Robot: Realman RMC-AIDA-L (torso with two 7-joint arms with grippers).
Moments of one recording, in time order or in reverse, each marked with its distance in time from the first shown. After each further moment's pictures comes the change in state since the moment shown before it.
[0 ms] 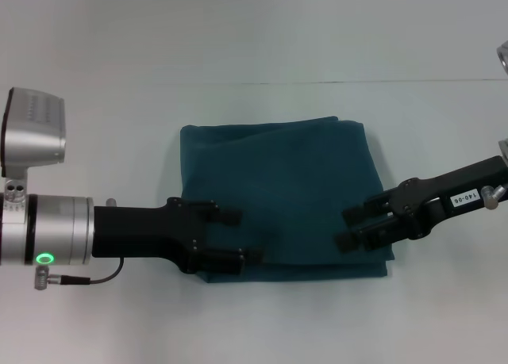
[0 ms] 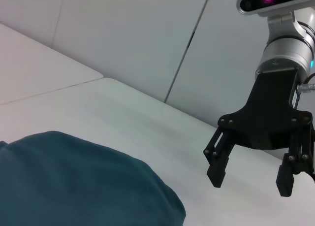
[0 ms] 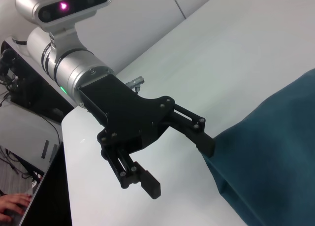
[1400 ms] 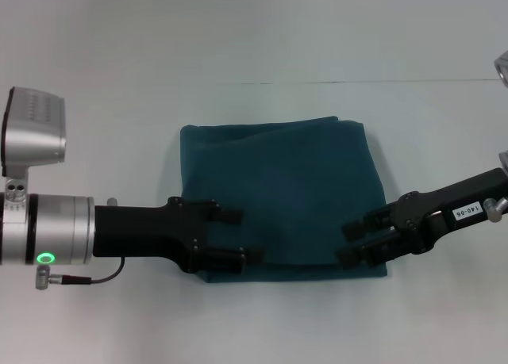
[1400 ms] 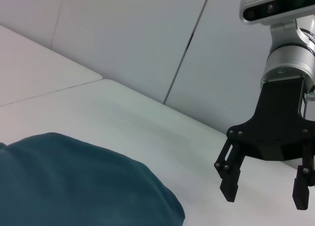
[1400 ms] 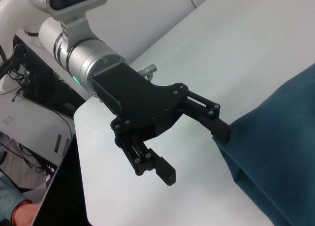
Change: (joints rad) left arm -0.001 0.000 0.000 -0.003 -0.005 0.000 0.000; right arm -0.010 0.006 -0.005 0.002 -0.006 -0.031 0.005
